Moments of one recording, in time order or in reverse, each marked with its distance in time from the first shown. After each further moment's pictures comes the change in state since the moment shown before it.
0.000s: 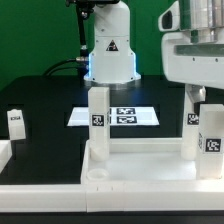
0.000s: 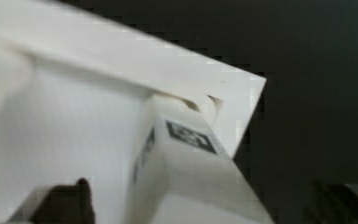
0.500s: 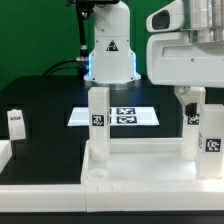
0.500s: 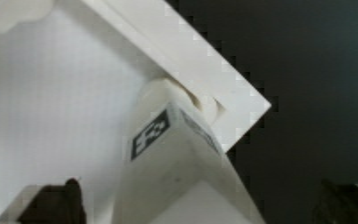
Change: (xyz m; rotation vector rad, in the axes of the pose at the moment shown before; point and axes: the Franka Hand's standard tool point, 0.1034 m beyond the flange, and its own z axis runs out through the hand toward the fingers) arm 0.003 -0.001 0.000 -0.035 0.065 -0.600
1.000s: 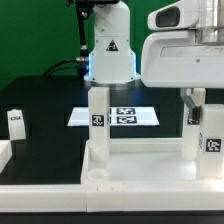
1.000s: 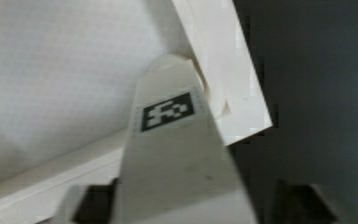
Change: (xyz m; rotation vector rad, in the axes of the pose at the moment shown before) arm 0.000 0.002 0.002 0.001 0.015 0.015
